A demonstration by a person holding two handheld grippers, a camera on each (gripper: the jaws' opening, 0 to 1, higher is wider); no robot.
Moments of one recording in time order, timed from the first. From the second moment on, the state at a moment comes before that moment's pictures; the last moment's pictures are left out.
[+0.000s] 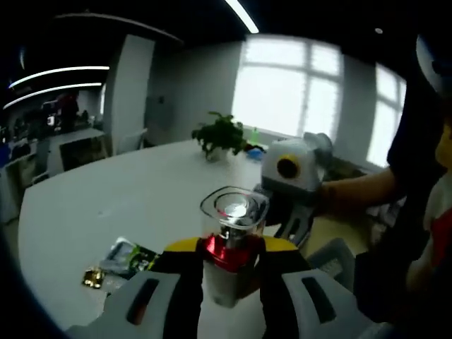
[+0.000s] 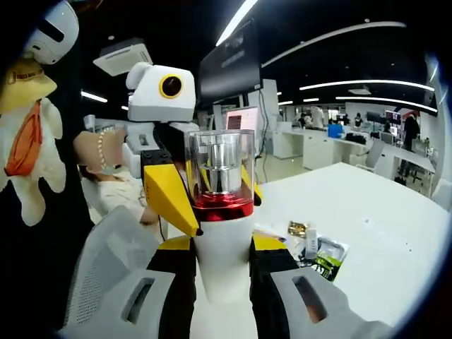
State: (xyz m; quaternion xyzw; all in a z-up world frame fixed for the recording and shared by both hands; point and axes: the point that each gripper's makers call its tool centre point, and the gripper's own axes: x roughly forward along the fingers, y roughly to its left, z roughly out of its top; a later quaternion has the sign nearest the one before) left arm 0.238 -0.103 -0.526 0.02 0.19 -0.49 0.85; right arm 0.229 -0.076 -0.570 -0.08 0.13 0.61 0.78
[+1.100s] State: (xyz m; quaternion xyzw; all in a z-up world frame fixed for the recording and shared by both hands) left arm 0.253 -0.113 -0.612 0.02 0.26 -0.50 0.82; right arm 0.246 -0.091 -0.658 -0.14 0.20 0.58 0.78
